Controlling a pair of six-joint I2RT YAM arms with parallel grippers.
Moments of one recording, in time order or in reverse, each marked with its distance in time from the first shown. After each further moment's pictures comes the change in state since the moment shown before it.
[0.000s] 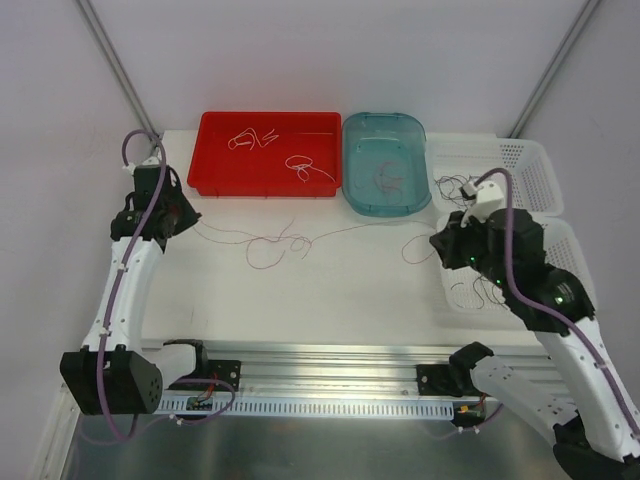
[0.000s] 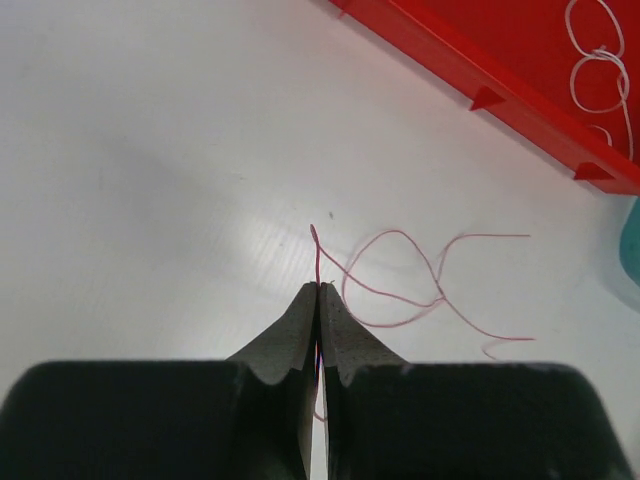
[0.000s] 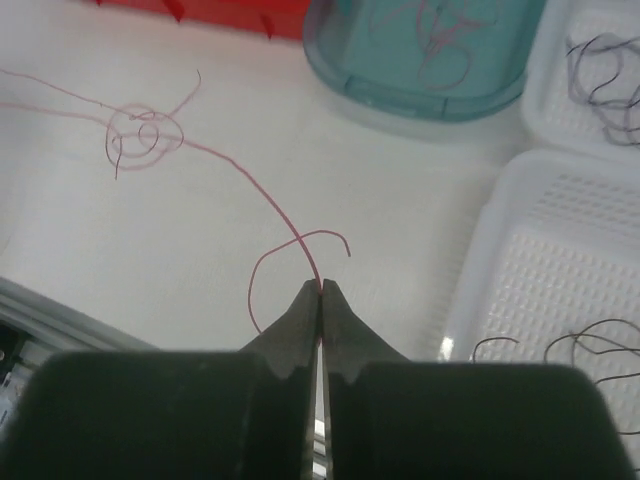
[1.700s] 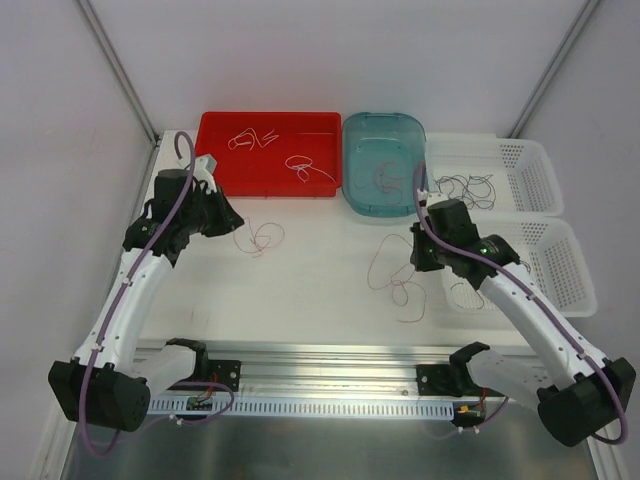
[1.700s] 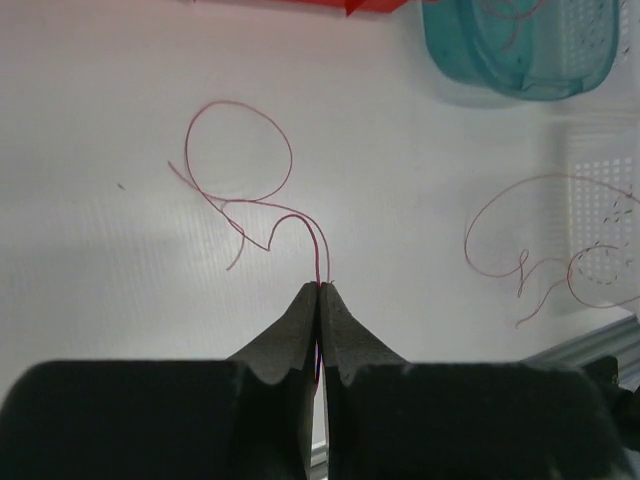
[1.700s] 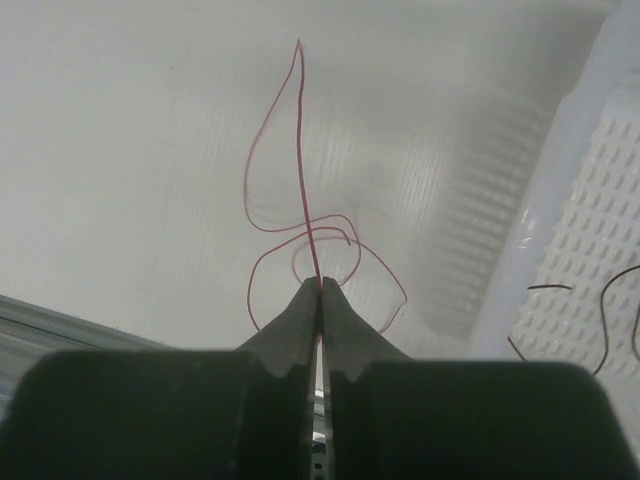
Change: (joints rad) left arm -0.146 -0.066 -0.013 0.063 0.366 0.128; right arm -0.067 0.229 -0.093 0.023 -0.003 0.006
